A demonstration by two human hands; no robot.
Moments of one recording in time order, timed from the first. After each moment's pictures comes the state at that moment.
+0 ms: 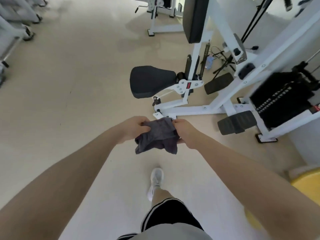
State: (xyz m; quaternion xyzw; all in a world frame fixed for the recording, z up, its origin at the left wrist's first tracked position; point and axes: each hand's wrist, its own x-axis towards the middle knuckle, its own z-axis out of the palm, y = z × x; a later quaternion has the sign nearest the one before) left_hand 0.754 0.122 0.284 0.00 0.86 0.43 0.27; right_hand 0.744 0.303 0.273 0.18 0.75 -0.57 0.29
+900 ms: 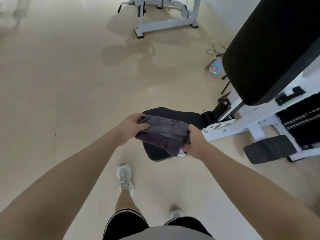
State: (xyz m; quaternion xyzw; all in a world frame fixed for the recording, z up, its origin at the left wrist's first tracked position) left_hand 0.261 -0.045 0.233 -0.05 0.78 0.56 0.29; right_hand 0.310 0.154 0.224 0.39 0.44 -0.79 0.19
